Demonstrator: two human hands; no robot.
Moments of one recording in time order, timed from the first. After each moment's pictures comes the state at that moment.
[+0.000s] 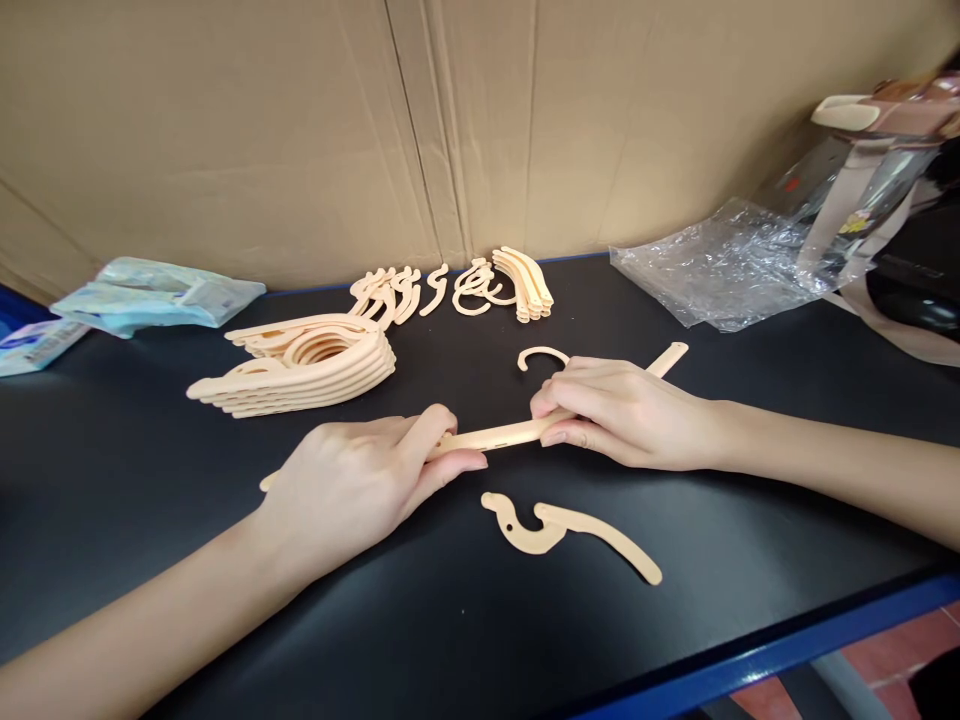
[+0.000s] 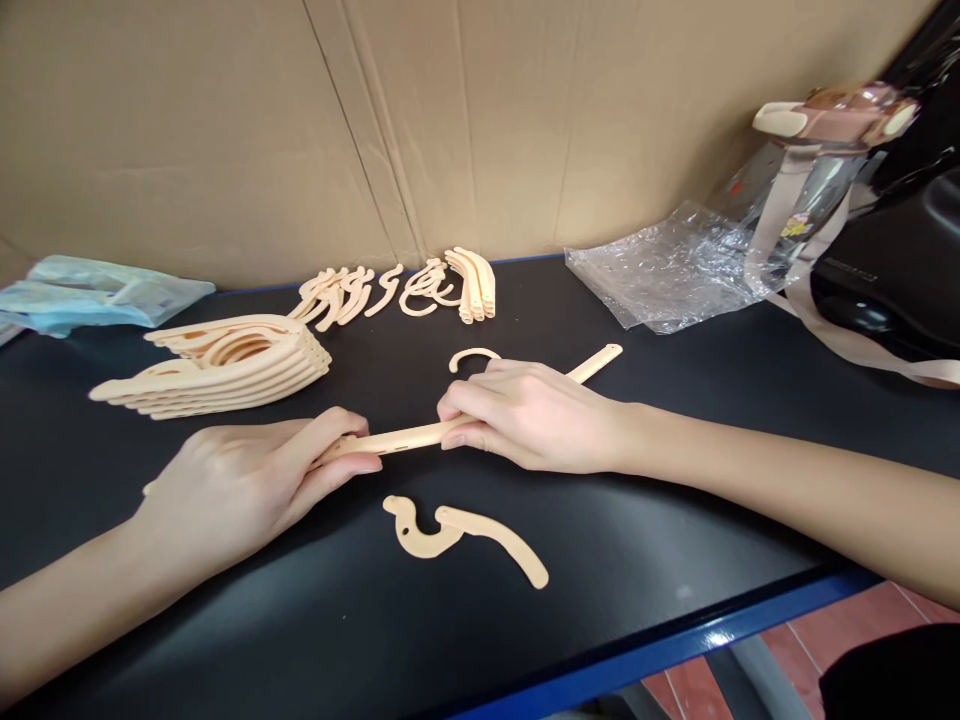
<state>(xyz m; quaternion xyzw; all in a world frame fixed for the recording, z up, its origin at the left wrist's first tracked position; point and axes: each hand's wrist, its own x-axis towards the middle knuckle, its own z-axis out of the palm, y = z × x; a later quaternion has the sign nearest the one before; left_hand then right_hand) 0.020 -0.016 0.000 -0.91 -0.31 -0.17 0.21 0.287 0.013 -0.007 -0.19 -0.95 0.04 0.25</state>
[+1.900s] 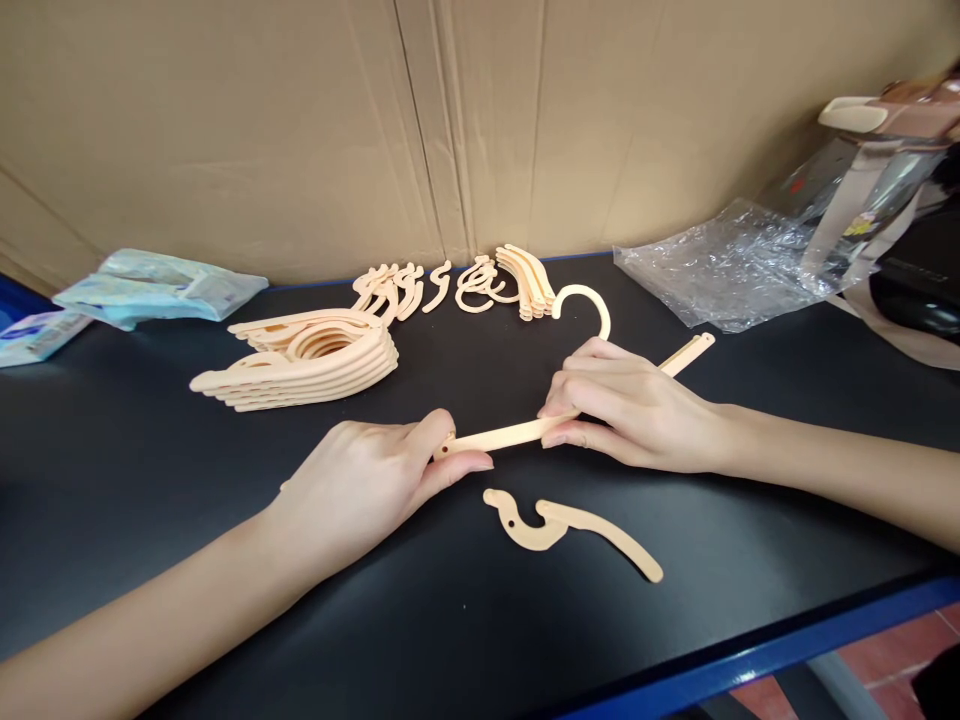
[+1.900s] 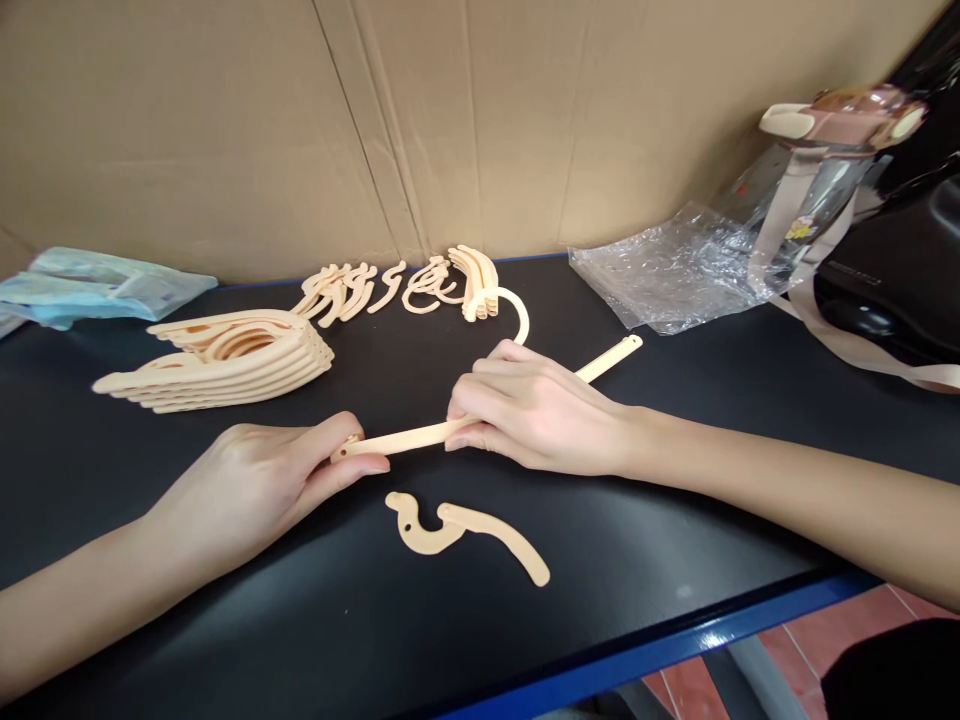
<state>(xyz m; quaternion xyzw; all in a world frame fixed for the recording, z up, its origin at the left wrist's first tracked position) 0.023 -0.017 -0.002 -0.92 -0.35 -0.15 0.08 0.286 0.011 -0.008 -0.18 -0.94 0.02 0.28</state>
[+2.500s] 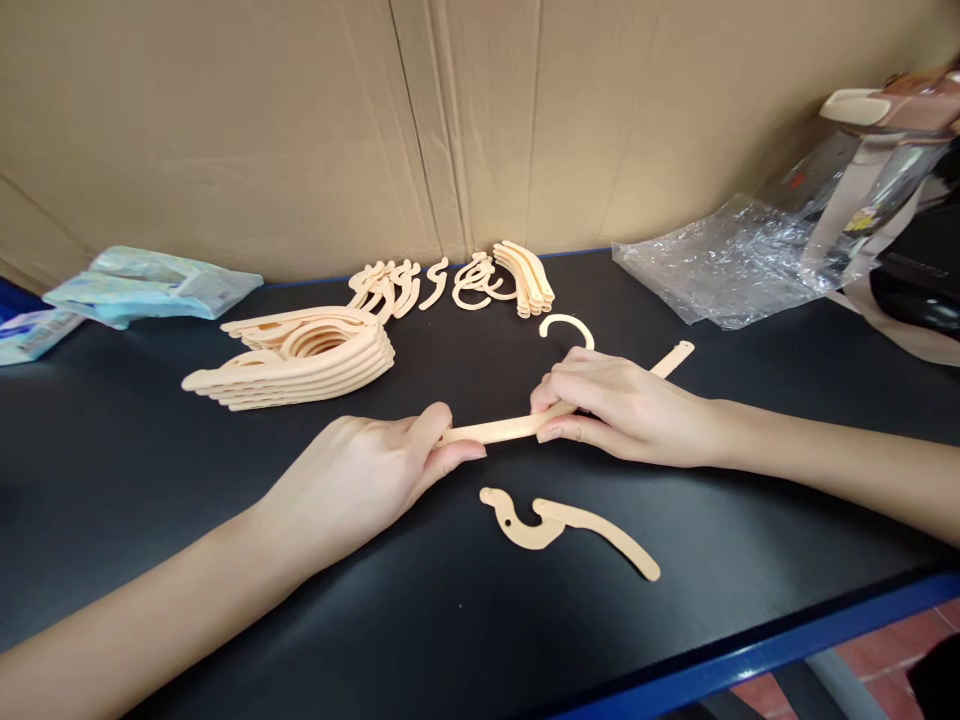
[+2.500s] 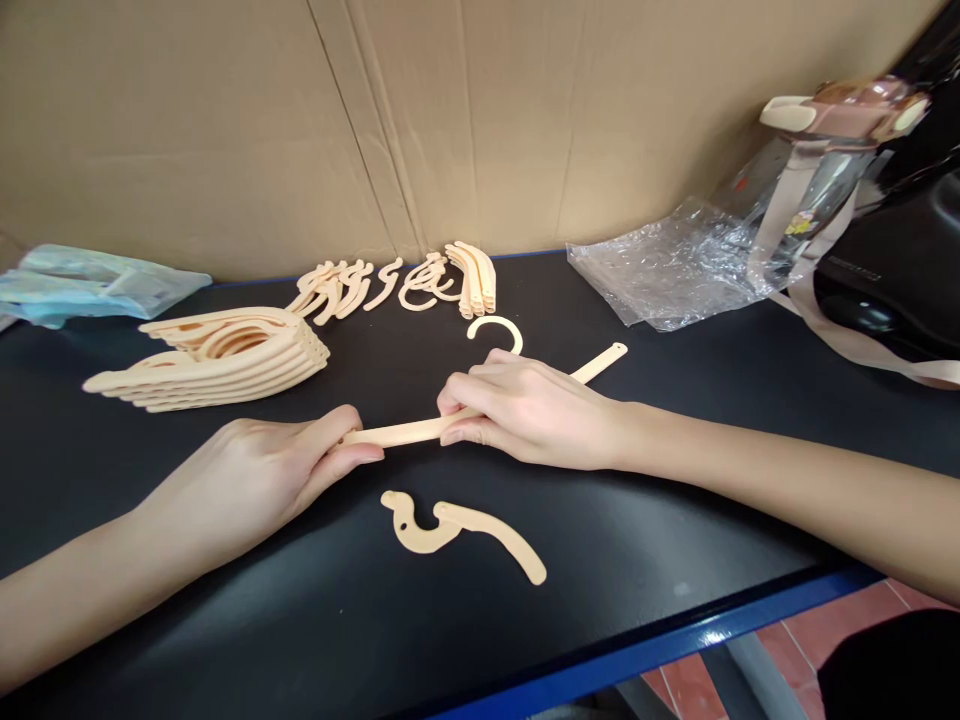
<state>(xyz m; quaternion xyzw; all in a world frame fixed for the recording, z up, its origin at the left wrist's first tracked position) 0.022 -0.014 -0.003 -0.92 -0.37 -0.11 0.10 0.287 0.013 -0.009 -0.22 -0.94 0.09 0.24</state>
